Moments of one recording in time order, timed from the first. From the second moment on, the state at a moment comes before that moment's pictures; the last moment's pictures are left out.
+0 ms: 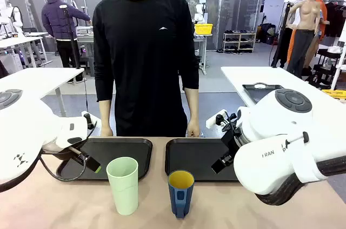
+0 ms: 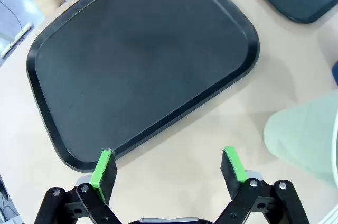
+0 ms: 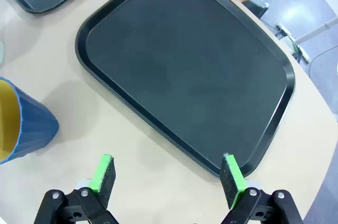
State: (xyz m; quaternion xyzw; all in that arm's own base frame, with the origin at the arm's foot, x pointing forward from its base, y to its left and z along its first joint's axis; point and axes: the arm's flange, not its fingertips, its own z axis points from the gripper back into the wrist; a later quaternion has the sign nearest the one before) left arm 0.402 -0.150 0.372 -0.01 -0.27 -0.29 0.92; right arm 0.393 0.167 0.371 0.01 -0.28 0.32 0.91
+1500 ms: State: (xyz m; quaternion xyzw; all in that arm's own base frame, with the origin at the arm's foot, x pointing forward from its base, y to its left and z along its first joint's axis) left arm 0.401 -0.150 0.372 -0.01 -0.27 -0.29 0.92; right arm 0.393 0.167 0.371 0.01 -0.28 0.32 0.90
